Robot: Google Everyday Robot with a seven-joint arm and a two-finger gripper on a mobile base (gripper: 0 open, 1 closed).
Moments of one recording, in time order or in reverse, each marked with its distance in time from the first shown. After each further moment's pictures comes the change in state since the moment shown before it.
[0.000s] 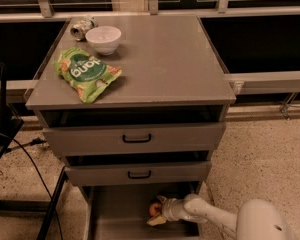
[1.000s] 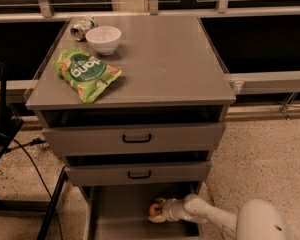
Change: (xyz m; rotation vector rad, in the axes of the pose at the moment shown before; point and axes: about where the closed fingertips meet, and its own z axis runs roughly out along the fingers) arm 0.000 0.000 0.000 0.000 0.000 0.000
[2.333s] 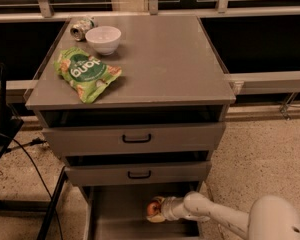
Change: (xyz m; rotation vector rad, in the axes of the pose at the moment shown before) arm -0.040 0.018 -0.031 -0.035 -0.020 -0.052
